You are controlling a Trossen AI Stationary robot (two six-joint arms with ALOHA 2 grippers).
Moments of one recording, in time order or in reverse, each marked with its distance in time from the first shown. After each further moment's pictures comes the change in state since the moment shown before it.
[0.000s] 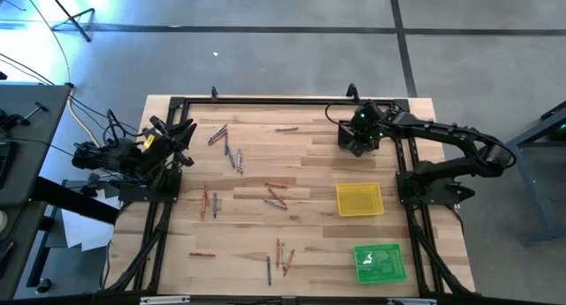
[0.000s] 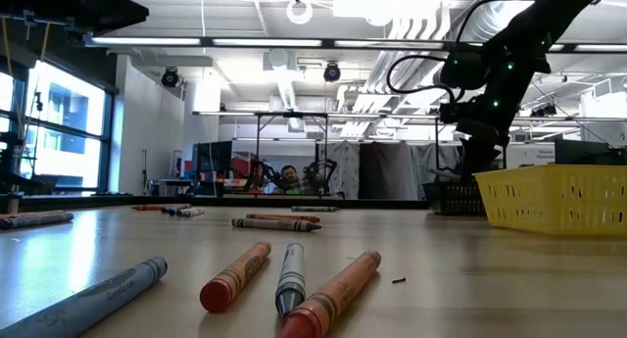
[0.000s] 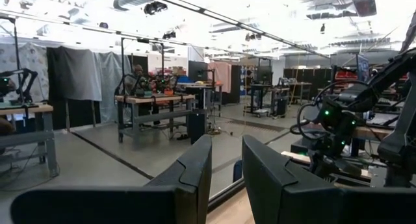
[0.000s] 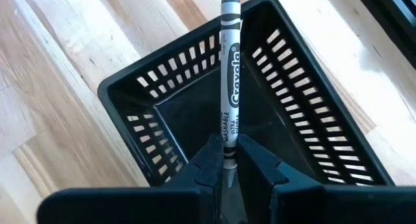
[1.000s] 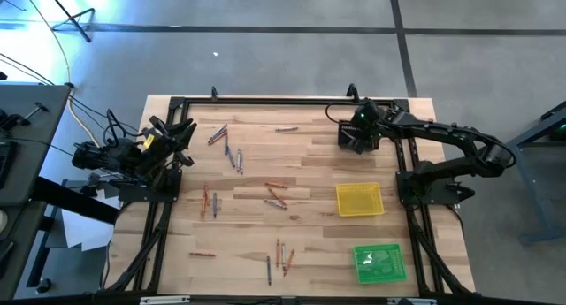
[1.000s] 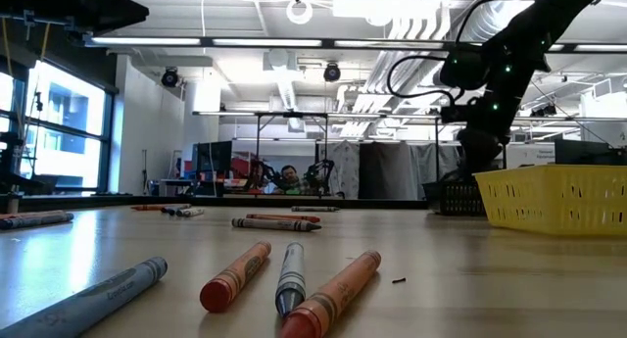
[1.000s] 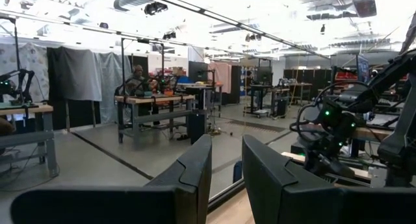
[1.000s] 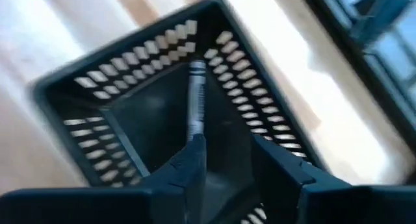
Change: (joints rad) left arm 0.000 0.000 0.000 0.003 0.000 0.001; right arm -0.001 0.001 0.000 0.013 0.168 -0.026
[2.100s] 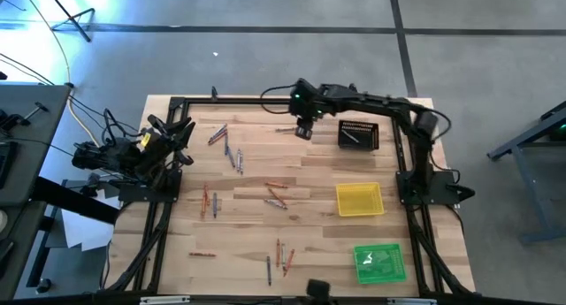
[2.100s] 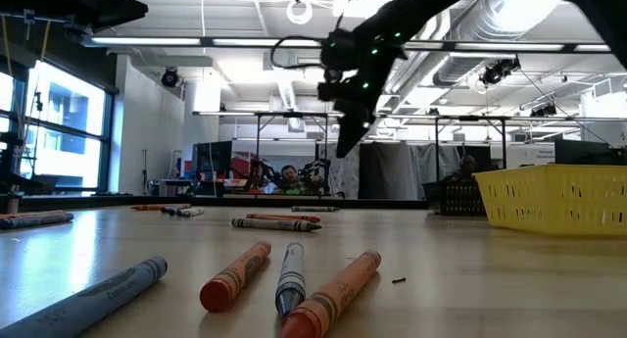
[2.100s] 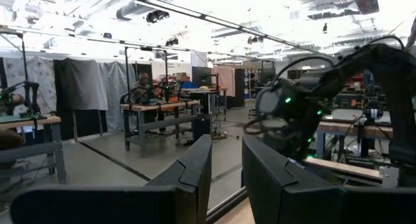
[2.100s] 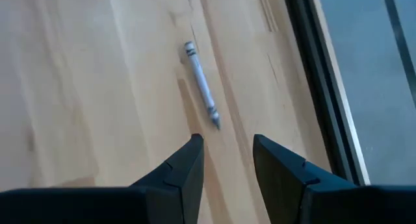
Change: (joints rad) left arm 0.000 0.000 0.000 0.036 0.000 0.079; right arm 0.215 0.719 0.962 -0.252 -0.143 -0.172
